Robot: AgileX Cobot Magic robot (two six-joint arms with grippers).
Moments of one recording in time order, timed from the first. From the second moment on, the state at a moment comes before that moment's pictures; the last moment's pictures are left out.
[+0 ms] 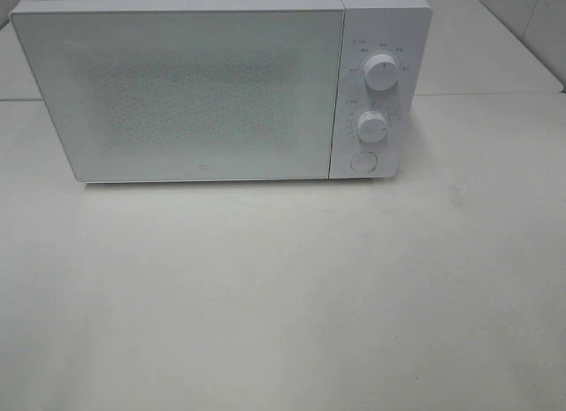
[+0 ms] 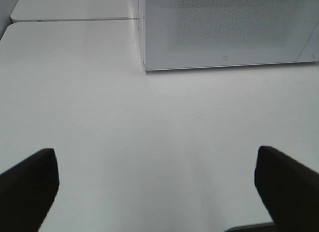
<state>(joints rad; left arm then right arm) 0.00 0.00 -0.52 -0.17 1.08 0.13 0.61 0.60 -0.71 -0.03 0.92 0.08</state>
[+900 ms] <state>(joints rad) 0.00 0.00 -0.52 -0.17 1.08 0.13 0.22 0.02 -0.51 -0.03 0.99 0.08</state>
